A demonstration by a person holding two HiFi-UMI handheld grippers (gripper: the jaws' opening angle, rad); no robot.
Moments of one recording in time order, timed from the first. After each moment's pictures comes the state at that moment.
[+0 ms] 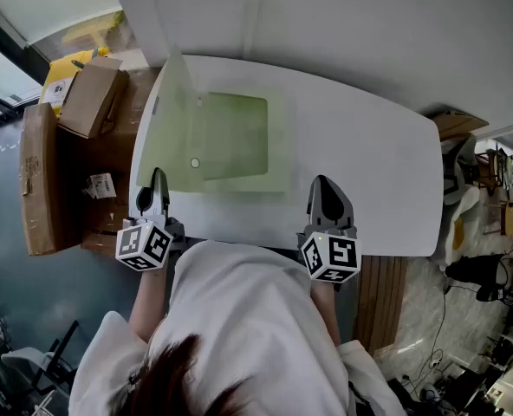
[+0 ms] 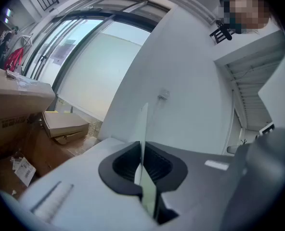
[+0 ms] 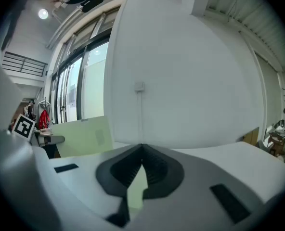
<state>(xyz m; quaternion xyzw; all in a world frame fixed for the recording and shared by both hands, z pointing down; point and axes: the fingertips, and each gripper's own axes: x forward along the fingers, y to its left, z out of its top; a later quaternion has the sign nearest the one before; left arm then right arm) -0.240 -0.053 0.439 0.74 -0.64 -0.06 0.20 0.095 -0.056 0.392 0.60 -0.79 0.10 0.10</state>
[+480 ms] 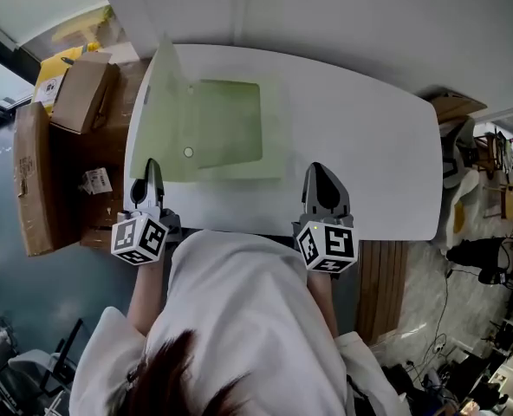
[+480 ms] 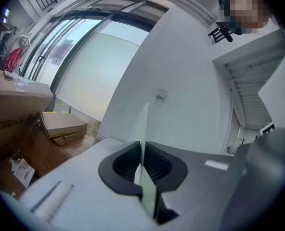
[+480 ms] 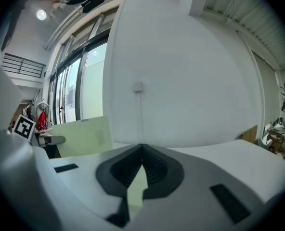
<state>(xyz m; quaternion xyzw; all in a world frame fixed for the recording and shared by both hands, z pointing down) -0.236 -0.061 0.438 0.75 -0.63 -0.07 0.19 0.095 -0.058 0.395 0.60 -0.79 0.09 0.09</state>
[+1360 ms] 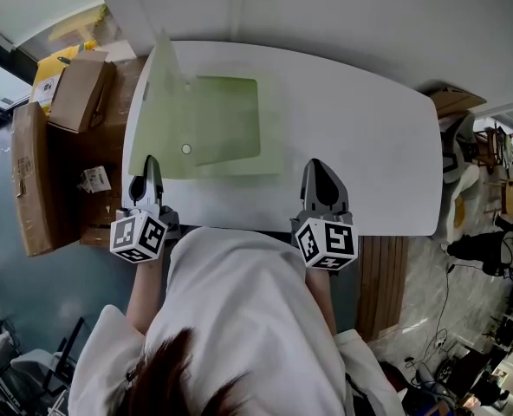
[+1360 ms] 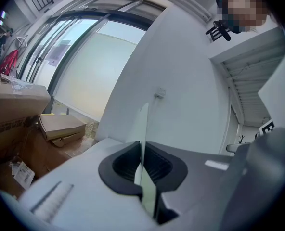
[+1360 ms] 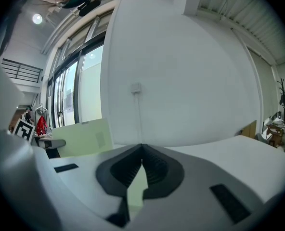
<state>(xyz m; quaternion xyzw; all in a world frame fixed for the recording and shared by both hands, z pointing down) -0.230 -0.064 0.436 0.75 -0.63 -0.06 0.19 0.098 -0.057 0.396 0.61 -0.78 0.11 0.07</state>
